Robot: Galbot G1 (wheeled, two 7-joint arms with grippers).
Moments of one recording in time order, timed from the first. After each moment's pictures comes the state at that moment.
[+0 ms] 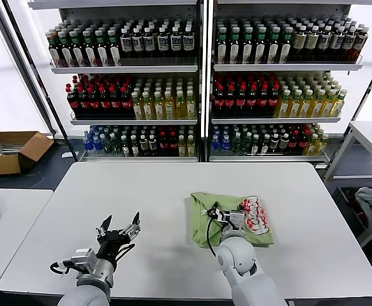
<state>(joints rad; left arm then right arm) 1.43 -1.33 -0.45 -2.14 -0.42 0.41 -0.24 -0.97 1.47 0.16 1.65 0.39 -0.52 0.56</state>
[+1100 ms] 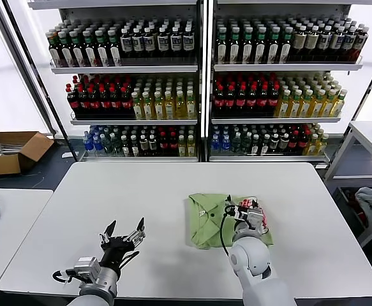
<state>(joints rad) 1.49 -1.36 -0.43 -2.18 -0.38 0.39 -0.22 -1.02 1.47 0.27 1.73 0.43 -0.46 0.55</state>
